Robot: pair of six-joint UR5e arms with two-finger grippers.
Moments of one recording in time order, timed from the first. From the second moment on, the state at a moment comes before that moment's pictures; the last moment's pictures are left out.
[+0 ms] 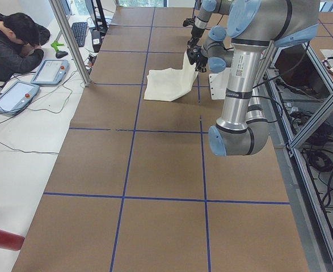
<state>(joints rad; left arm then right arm) -0.23 -1.94 -2.27 -1.66 -1.53 -1.75 0.23 -1.14 2.22 -1.81 1.40 1.98</state>
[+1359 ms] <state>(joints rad) -0.47 -2.17 -1.84 -1.68 -1.54 -1.52 0.41 -0.99 1.79 -1.65 1.43 1.88</state>
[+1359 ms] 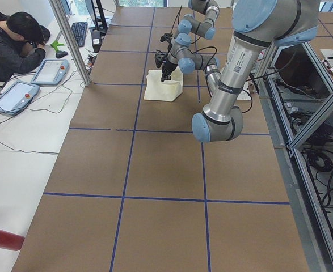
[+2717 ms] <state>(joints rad) -0.51 -2.18 -1.71 -1.80 -1.57 -1.36 0.51 -0.95 1.64 -1.47 1.53 1.63</state>
